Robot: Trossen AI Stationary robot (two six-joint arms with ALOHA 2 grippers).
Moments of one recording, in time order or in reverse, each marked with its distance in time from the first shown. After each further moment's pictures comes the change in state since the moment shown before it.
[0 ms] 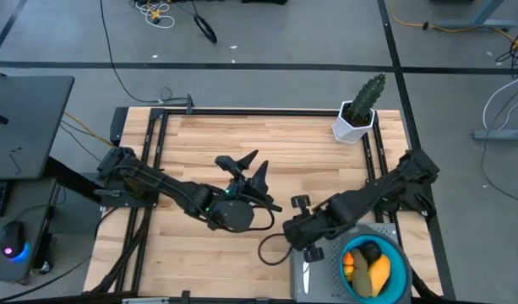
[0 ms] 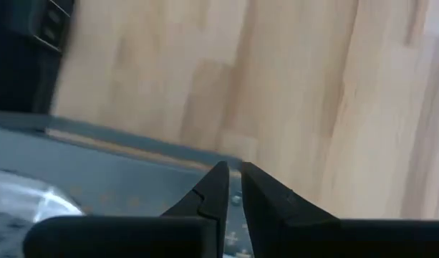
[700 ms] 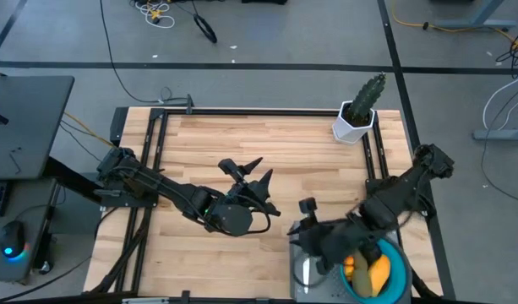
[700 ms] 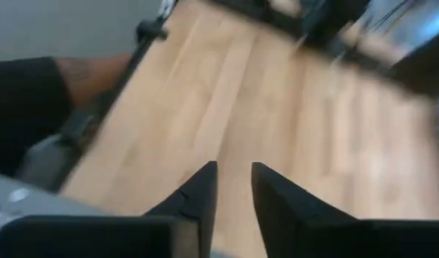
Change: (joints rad) left arm -0.022 0.000 0.000 -0.009 0.110 -0.147; right arm 0.157 -0.138 0.001 0.241 0.312 -0.185
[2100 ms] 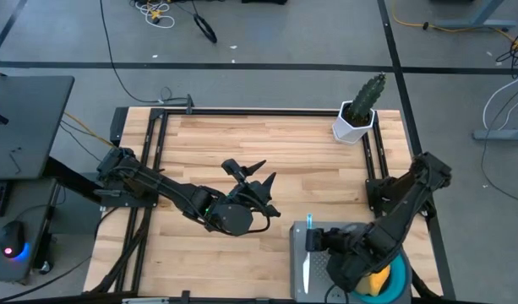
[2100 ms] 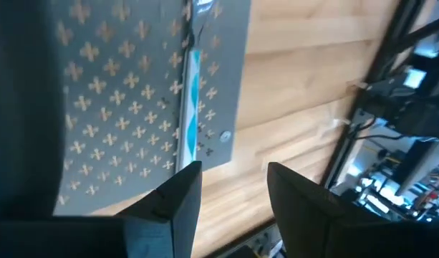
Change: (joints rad) left arm 0.006 0.000 0.000 0.000 0.059 -0.053; right arm 0.144 0.093 -0.001 -0.429 0.112 -0.876
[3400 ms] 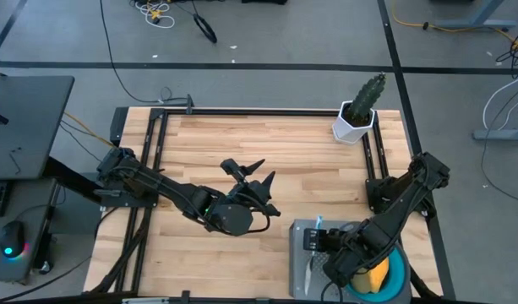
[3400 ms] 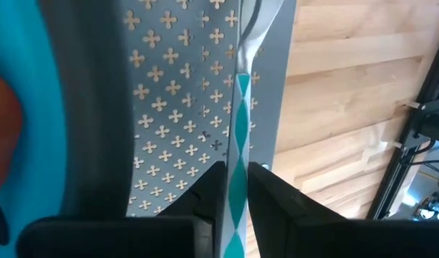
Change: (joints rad) left arm 0.000 0.000 0.000 0.000 -0.019 0.003; right arm -0.034 0.007 0.002 -0.012 -0.183 0.027
